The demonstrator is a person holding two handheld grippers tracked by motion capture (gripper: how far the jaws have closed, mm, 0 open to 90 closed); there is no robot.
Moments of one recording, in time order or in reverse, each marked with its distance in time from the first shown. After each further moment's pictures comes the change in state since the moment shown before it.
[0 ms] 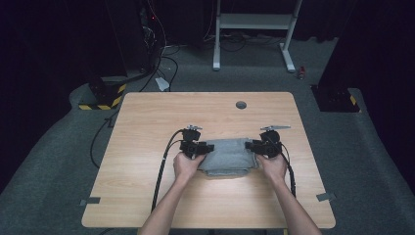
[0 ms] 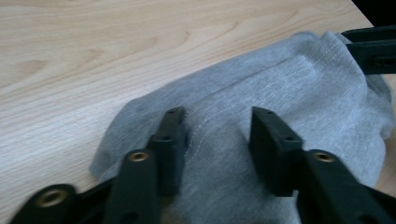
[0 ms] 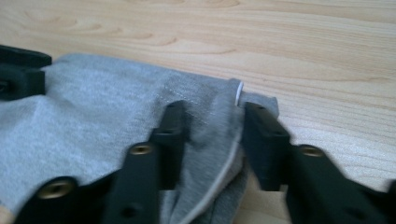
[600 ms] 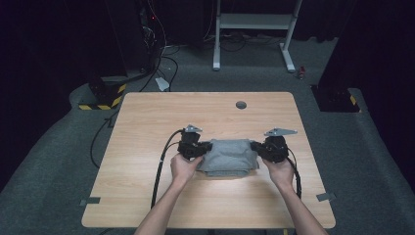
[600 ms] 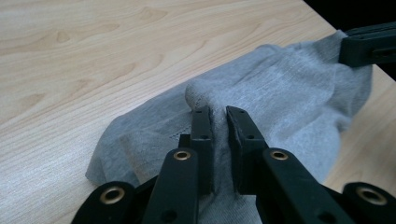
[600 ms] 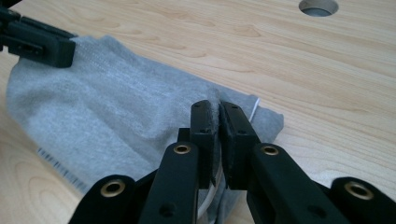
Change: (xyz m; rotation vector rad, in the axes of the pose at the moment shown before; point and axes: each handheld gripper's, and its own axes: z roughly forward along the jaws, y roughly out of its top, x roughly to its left) left arm -0.017 -0.004 -0.033 -0.092 -0.040 0.127; right arm 0.016 -0.010 -0.042 -0.089 0.031 -0.172
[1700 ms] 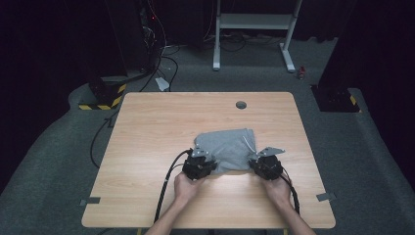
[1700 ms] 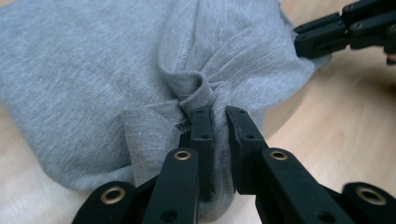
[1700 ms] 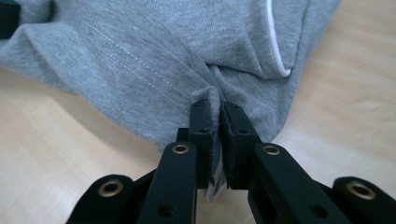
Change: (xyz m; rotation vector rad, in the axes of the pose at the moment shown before) left arm -0.019 -0.053 0.023 0.004 -0.027 0.091; right arm 0.012 -0.051 0.029 0.123 -0.091 -0.106
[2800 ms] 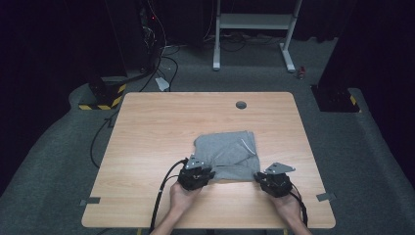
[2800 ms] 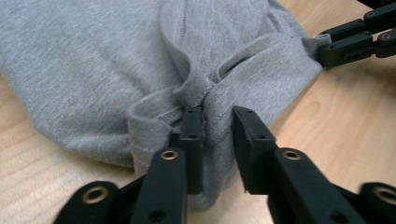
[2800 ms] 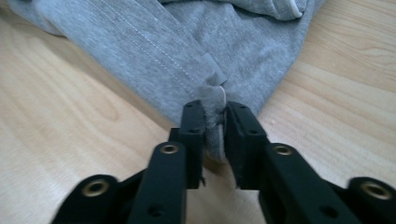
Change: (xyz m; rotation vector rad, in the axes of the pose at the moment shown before) left arm -0.016 -0.032 -0.022 -0.019 -0.014 0.039; right arm 0.015 -0.048 -0.035 -0.037 0.036 -0.054
